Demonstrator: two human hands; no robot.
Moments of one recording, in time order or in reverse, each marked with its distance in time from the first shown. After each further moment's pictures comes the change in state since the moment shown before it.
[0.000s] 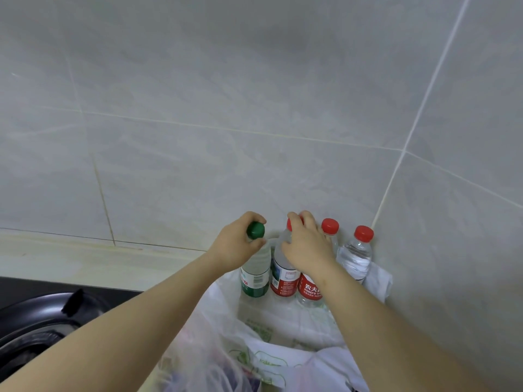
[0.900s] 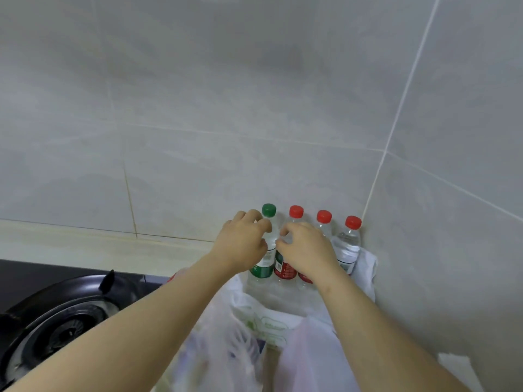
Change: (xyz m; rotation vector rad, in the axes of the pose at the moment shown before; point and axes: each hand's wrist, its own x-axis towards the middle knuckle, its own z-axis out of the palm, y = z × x) left_hand -0.062 0.042 -0.015 0.746 0.014 0.201; right_hand -0.076 -0.028 -0.028 0.071 0.020 -0.010
